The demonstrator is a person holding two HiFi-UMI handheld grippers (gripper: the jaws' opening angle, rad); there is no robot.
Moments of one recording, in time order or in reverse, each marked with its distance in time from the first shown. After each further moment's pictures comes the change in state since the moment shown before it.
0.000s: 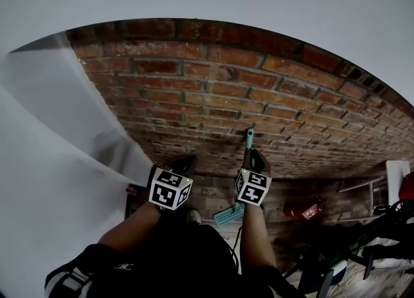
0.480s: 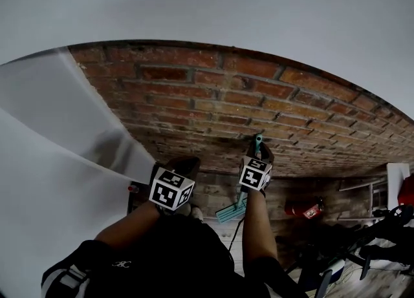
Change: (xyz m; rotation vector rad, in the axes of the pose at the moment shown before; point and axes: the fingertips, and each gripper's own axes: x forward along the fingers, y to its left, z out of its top) left arm 0.008 0.024 -0.002 -0.017 0.066 -0.071; right arm 0.071 -0.009 -0.016 -0.095 0.126 -0.127
